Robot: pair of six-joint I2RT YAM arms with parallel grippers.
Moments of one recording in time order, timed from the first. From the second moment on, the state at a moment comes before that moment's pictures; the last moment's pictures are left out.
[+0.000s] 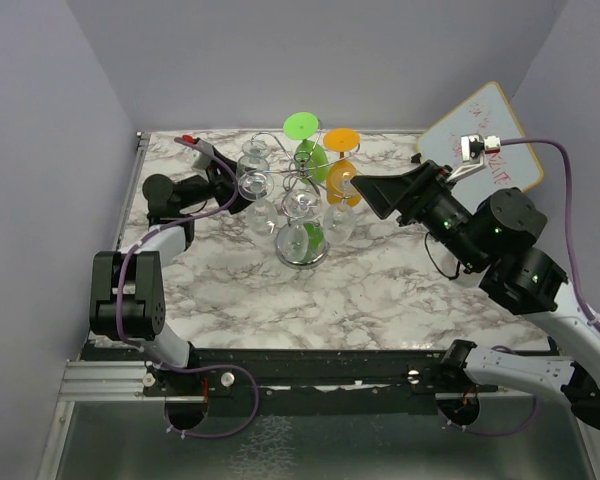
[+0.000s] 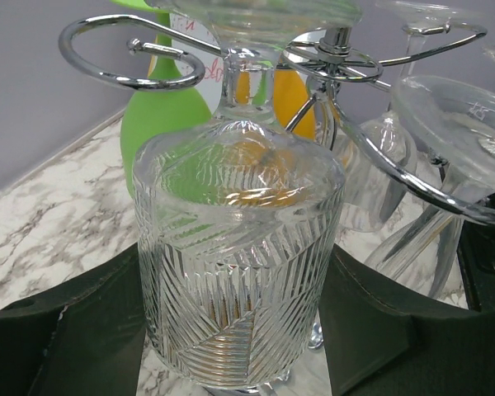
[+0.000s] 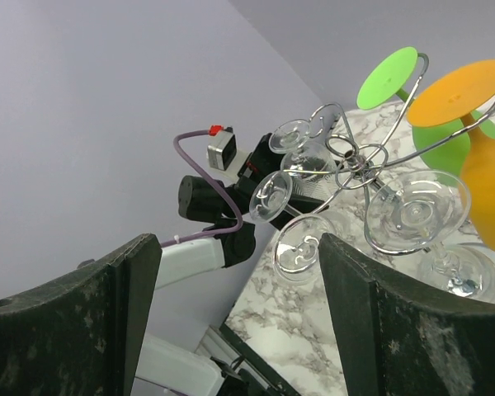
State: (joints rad) left arm 0.01 1.59 0.84 1.23 1.20 -0.57; right arm 0.91 0.93 1.31 -0.26 0.25 0.71
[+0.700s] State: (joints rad) left arm -0.06 1.66 0.94 1.10 1.17 -0.48; right arm 0.91 0.87 1.27 -0.25 0.25 0.71
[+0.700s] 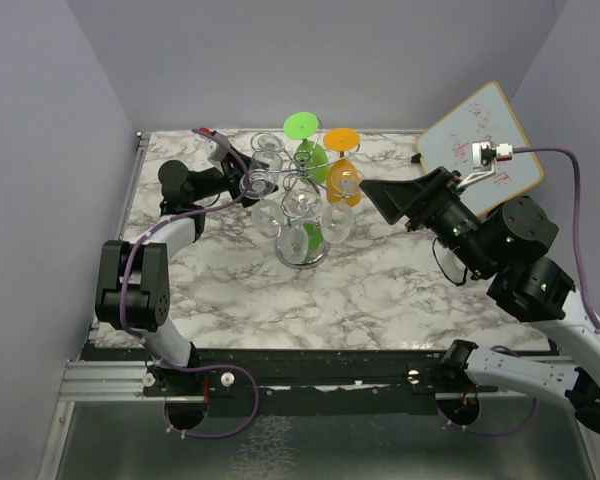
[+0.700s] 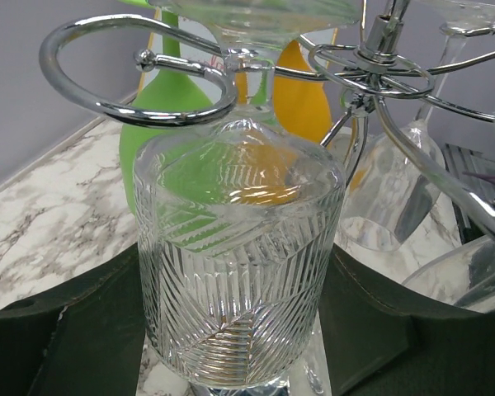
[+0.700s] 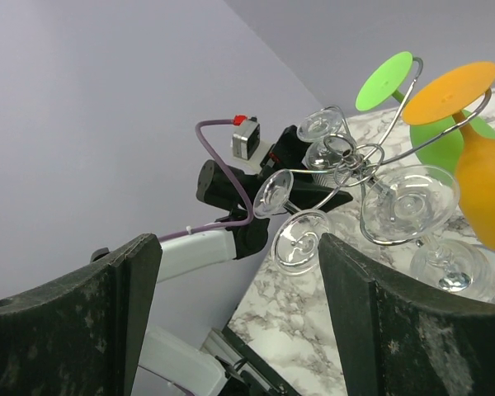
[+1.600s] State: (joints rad) left arm -0.11 1.61 0.89 1.00 0.79 -0.29; right arm 0.91 0.83 1.23 -0.23 0.26 0.71
